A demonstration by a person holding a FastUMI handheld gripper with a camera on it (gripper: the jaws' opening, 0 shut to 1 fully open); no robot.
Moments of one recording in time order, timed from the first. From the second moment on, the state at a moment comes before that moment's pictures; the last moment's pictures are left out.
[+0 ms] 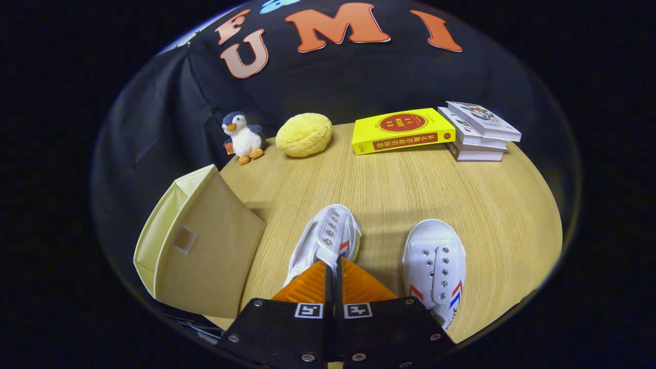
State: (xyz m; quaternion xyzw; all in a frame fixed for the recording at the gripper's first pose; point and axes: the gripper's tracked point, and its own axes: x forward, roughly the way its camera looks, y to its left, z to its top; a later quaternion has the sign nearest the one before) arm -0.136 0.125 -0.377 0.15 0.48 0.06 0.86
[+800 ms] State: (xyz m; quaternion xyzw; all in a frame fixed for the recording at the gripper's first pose) arm -0.117 0.097 -0.425 0.08 0.49 0.05 0.87
